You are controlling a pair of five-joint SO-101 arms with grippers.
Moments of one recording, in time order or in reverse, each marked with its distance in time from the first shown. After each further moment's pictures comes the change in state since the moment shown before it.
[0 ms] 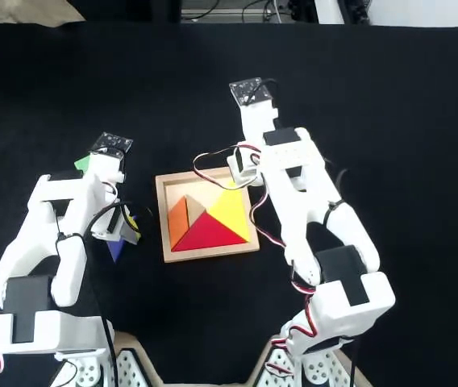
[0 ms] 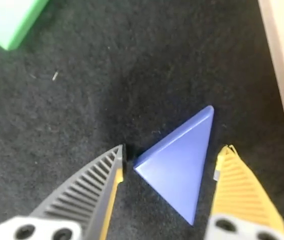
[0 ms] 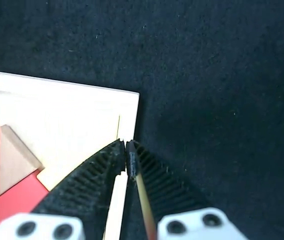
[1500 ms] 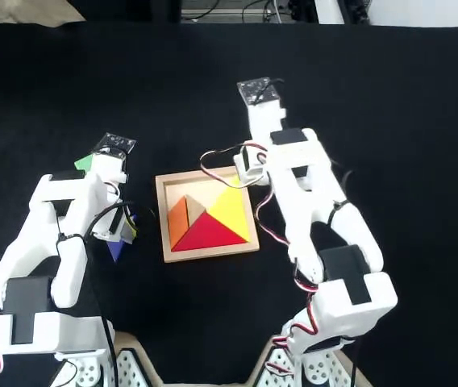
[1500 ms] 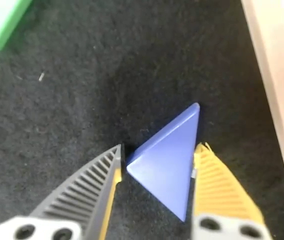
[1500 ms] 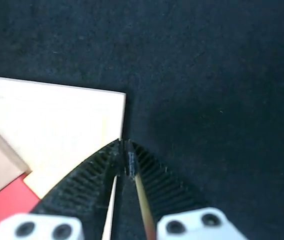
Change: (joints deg) left arm 0.4 0.0 0.0 0.4 -0.1; right arm 2.4 0.0 0.7 -1.0 0.1
